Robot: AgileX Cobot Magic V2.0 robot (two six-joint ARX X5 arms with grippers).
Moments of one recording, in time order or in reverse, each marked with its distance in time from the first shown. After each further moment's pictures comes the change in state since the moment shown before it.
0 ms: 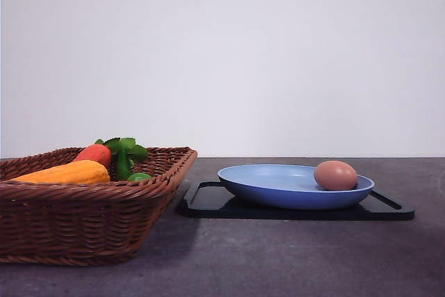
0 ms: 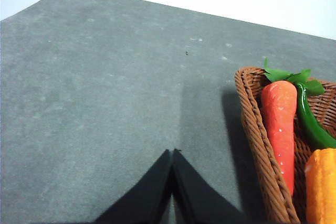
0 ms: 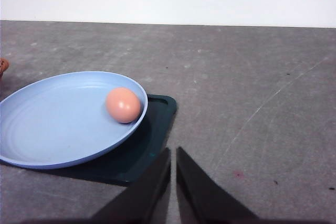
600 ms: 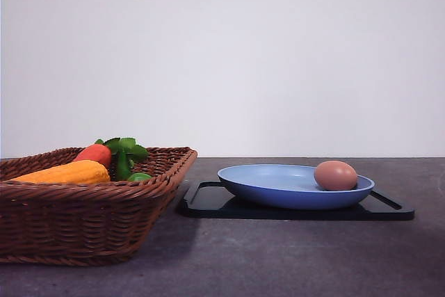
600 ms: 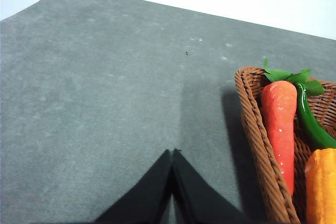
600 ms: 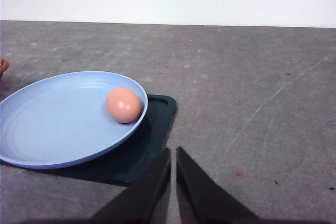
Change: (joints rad) left_arx 0.000 0.000 0.000 0.000 0.000 0.000; right_arx 0.000 0.000 0.000 0.000 0.000 0.000
